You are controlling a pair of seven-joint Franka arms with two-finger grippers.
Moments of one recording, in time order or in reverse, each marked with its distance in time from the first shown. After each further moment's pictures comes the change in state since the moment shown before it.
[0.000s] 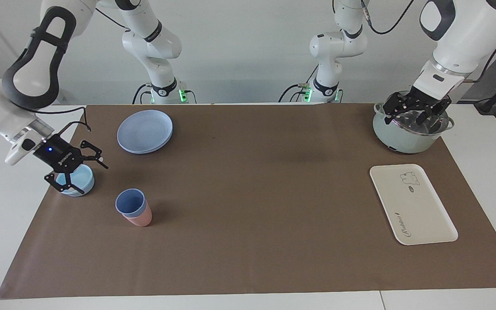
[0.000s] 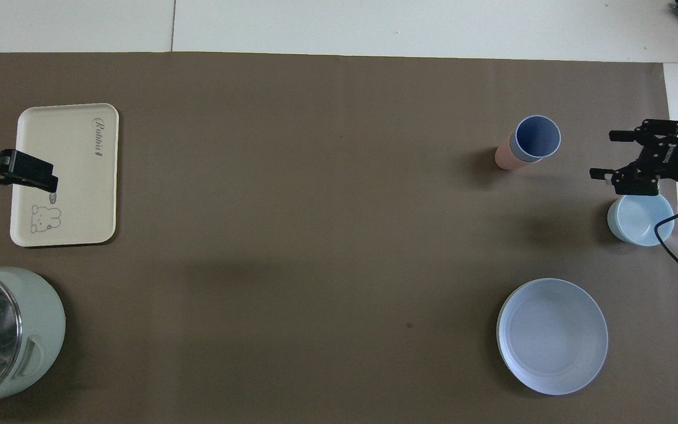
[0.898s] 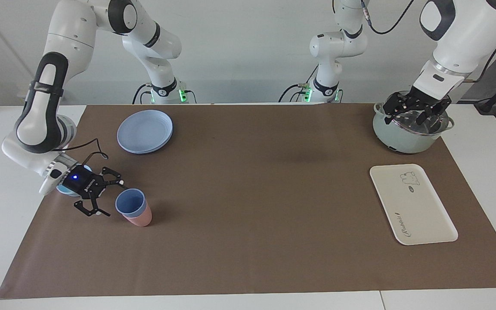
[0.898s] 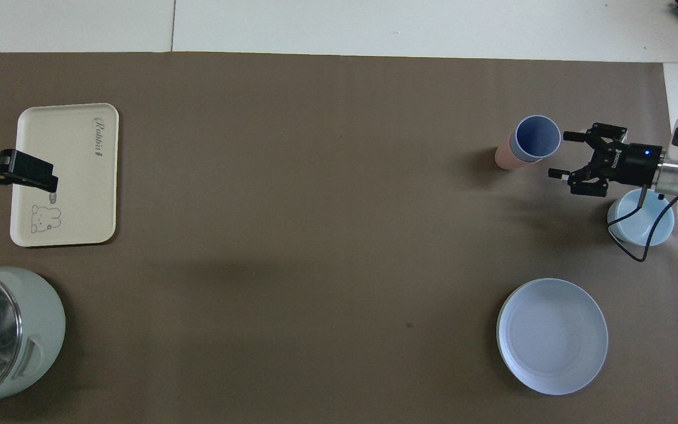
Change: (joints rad) left arm 0.000 0.000 0.000 0.000 0.000 0.000 0.000; right arm 0.003 0.194 0.013 -0.006 0.349 -0.017 -0.375
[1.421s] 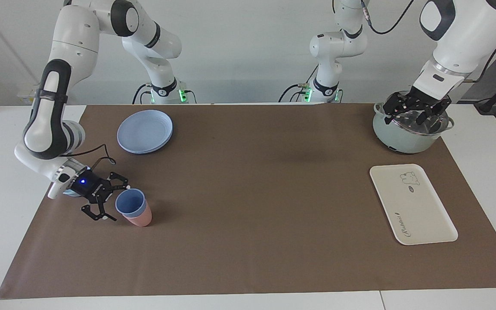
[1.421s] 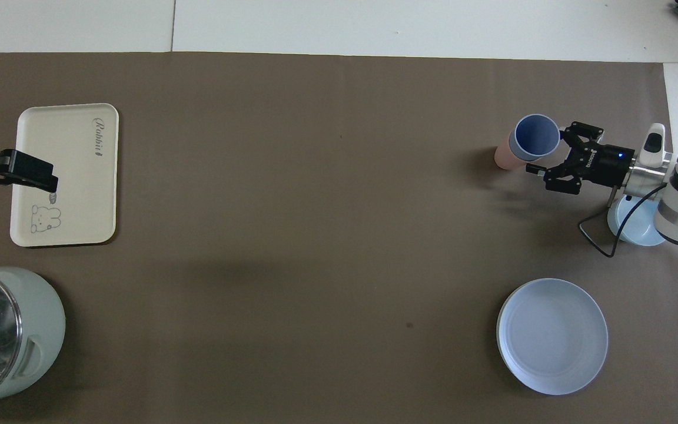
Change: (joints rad) left arm 0.000 0.000 0.000 0.000 0.000 0.000 0.000; right arm 0.051 0.027 0.000 -0.027 0.141 0.048 -0.069
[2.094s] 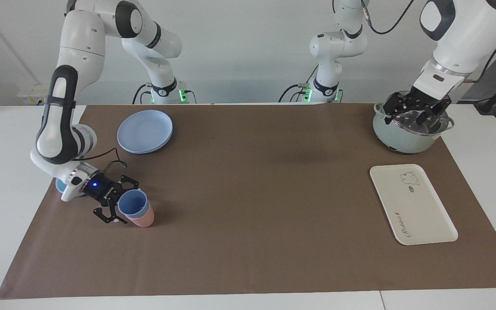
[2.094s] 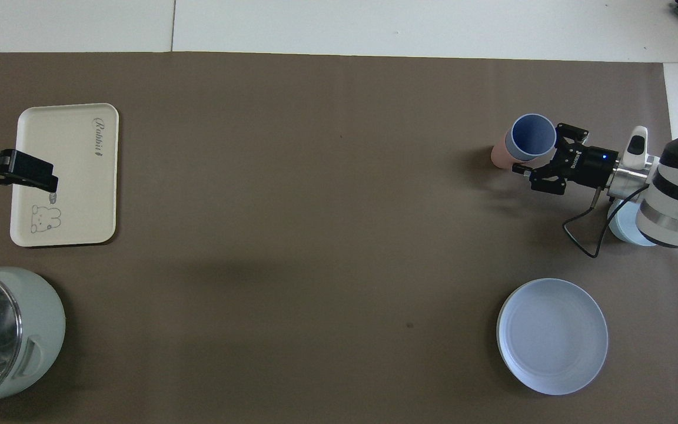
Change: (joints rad) left arm 0.000 0.000 0.000 0.000 0.000 0.000 0.000; right arm 0.024 0.004 0.000 -0.019 0.043 0.009 -0.016
